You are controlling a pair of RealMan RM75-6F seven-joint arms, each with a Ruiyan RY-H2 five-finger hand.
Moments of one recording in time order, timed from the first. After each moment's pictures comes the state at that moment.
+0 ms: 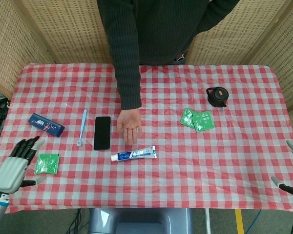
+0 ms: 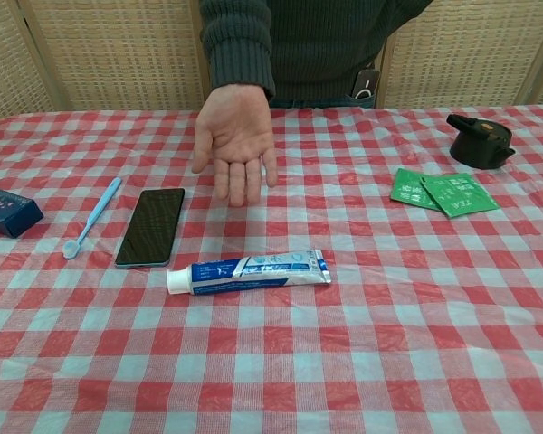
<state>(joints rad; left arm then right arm) -0.17 -1.08 0.01 -1.75 1.60 1.32 0.07 -0.02 -1.00 0.08 -1.62 -1.57 1.65 0.18</state>
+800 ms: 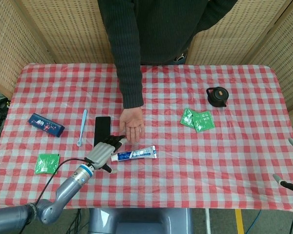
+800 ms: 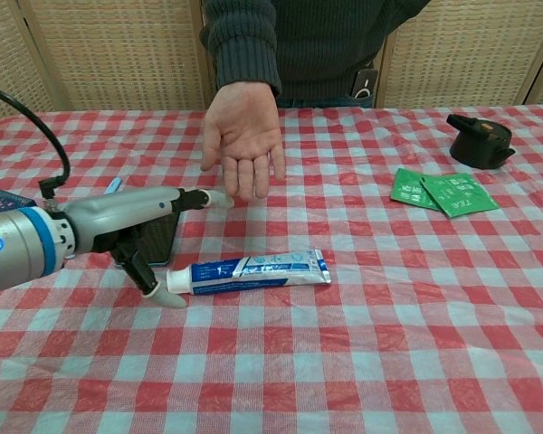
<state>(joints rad) -0.64 -1.57 -0.19 -1.62 1.14 0.79 0.34 0.00 -1.00 0.10 -1.61 -1.52 1.61 0.19</state>
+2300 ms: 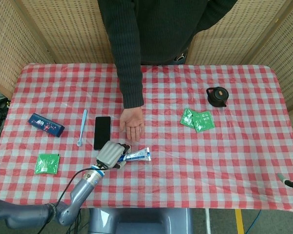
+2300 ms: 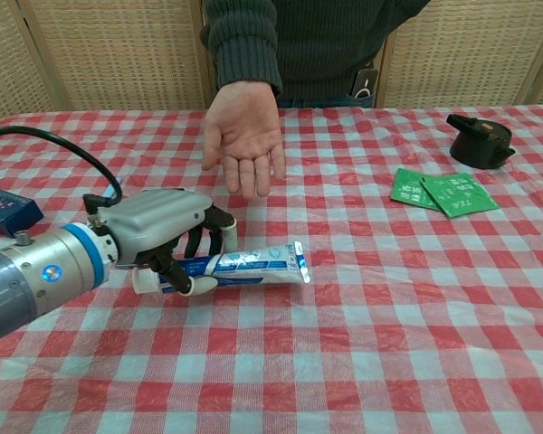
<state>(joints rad) -0.73 -1.71 -0.08 -1.52 1.14 1.02 0.48 0.00 -0.98 0.11 -1.59 -1.50 1.59 0.25</state>
